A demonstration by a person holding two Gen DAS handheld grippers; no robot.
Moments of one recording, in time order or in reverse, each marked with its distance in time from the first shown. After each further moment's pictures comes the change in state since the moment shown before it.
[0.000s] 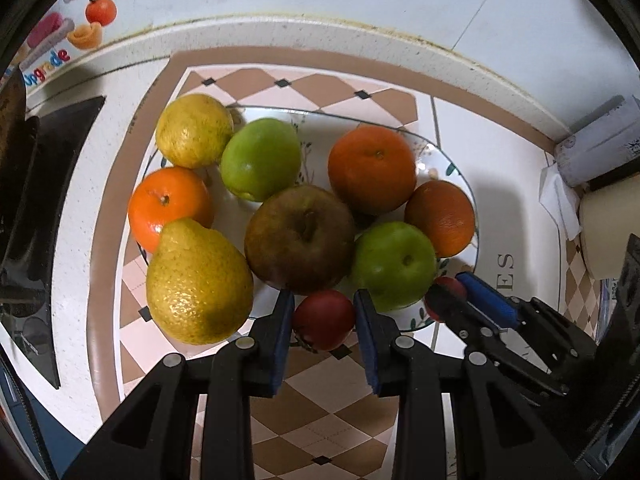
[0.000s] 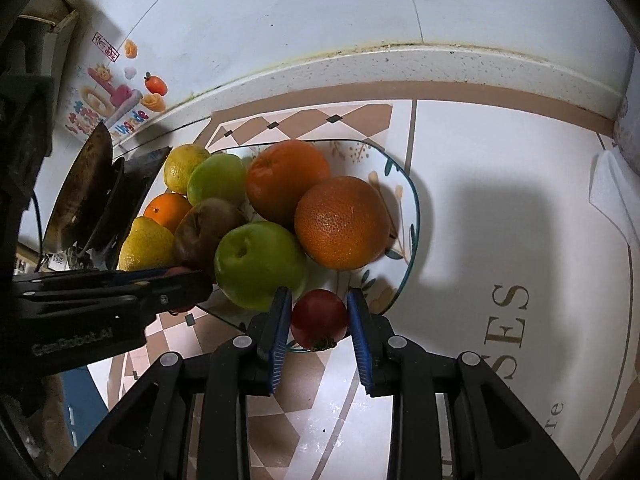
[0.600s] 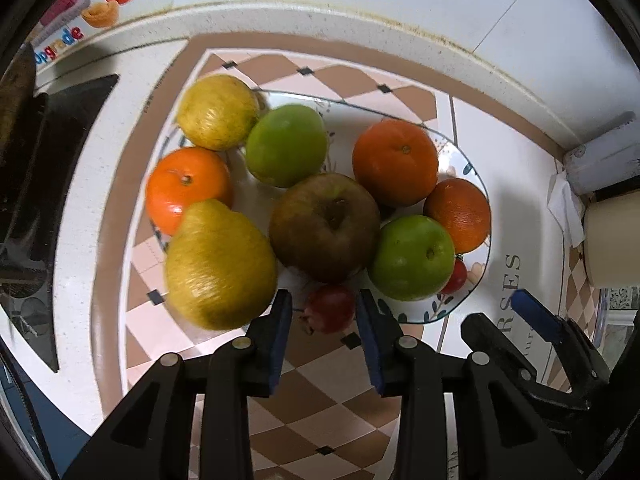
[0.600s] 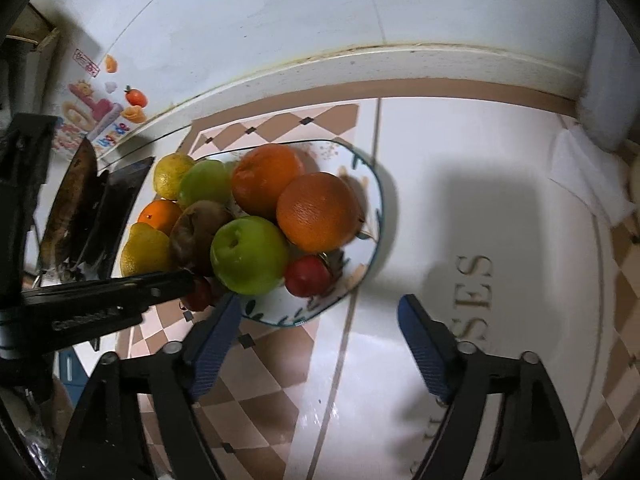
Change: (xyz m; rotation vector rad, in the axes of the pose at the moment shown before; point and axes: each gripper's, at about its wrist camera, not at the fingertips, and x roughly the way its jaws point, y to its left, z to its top) left arm -0.010 0.014 -0.006 -0.072 -0.021 0.056; right arm -0.029 0.001 -0.009 0.078 0.007 -0.094
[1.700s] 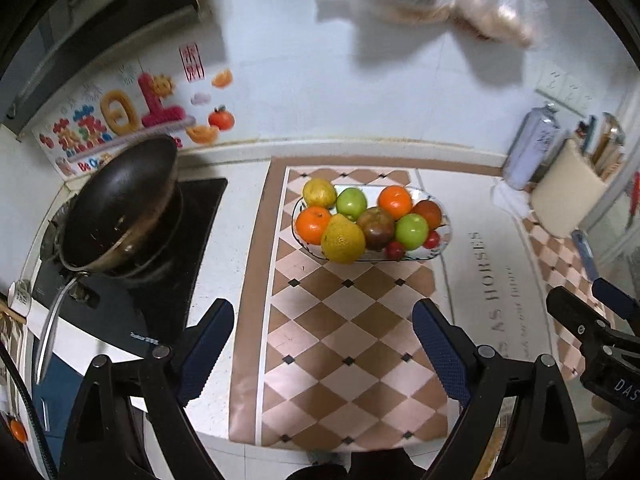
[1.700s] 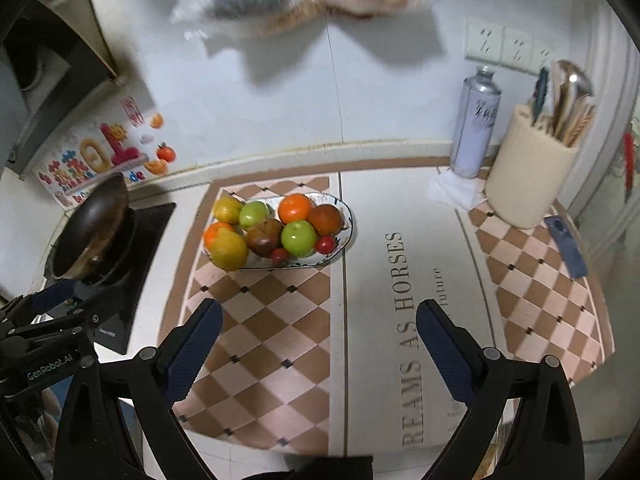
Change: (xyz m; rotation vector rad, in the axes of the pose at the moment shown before) left arm -0.201 0.077 -0.160 0.168 -0.448 0.047; right arm -0.226 0.128 -0.136 0.058 -0.312 -0.251
